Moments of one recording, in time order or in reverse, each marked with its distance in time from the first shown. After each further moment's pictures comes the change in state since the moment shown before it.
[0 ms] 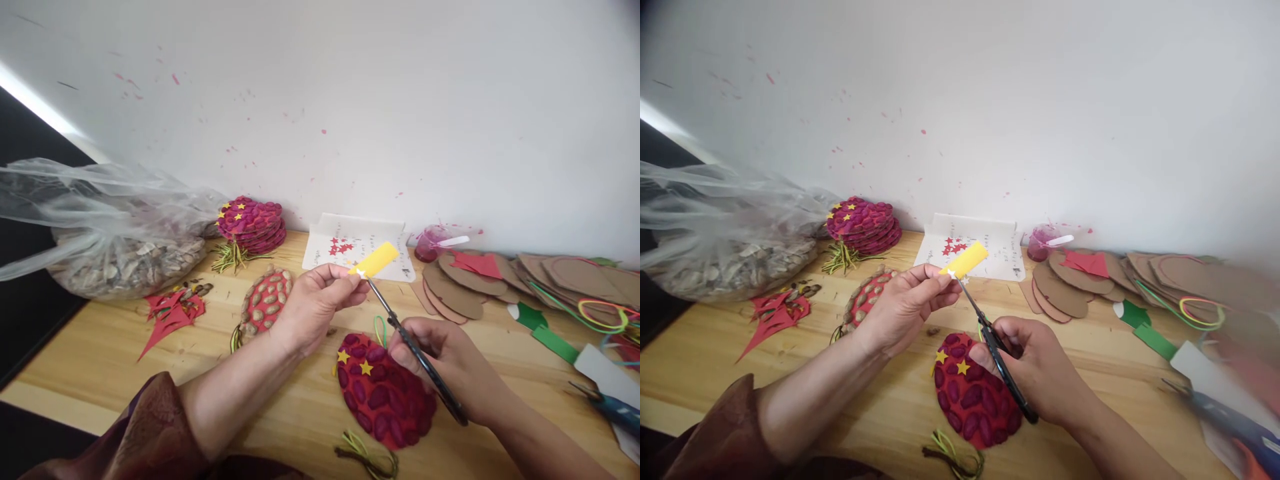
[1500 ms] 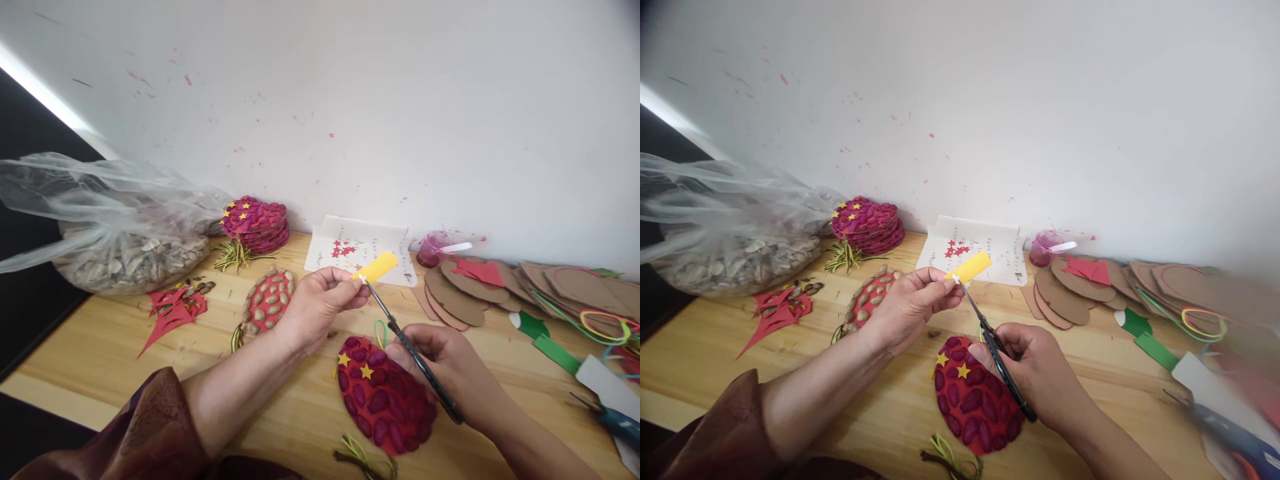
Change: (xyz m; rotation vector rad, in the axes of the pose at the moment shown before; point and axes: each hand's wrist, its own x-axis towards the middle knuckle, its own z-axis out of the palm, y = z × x) left_hand 0.002 0.000 0.001 0.019 0.045 -0.034; right_hand 0.002 -0.004 0.006 0.099 0.030 0.085
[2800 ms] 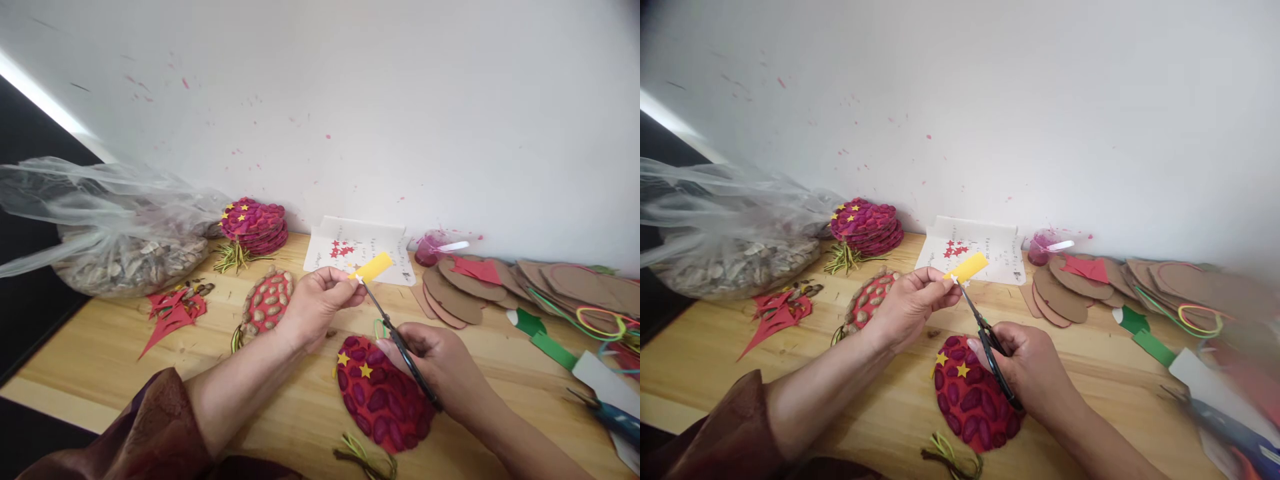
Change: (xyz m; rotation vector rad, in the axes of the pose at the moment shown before) left_hand 0.005 -0.003 -0.001 0.007 0.011 0.029; right_hand 0.008 0.005 0.007 -0.173 0.093 -0.072
